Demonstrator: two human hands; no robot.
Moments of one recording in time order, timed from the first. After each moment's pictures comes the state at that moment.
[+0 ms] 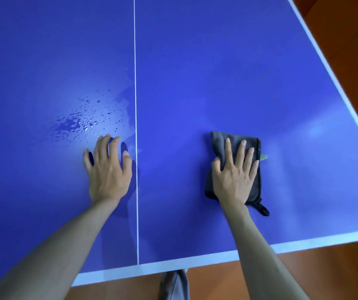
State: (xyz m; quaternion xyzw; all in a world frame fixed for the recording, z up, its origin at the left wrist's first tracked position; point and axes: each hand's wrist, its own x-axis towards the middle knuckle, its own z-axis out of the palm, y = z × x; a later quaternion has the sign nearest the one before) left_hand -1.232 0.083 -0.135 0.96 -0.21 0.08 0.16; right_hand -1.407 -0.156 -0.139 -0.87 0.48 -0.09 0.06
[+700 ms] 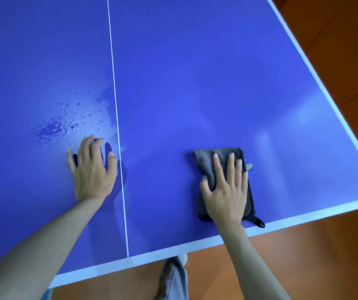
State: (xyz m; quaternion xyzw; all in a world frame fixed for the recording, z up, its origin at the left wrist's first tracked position) left_hand -1.234 0.085 -0.132 0.95 -0.23 0.06 0.20; right_hand -1.484 -0.128 -0.139 -0.88 0.45 -0.13 0.06
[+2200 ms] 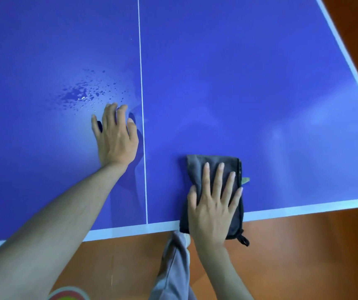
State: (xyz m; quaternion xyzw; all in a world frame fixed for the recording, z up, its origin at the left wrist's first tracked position) left_hand -1.230 0.085 -0.138 0.95 -0.22 0.09 0.19; right_hand -1.497 0.000 -0.136 -0.90 0.43 -0.07 0.05
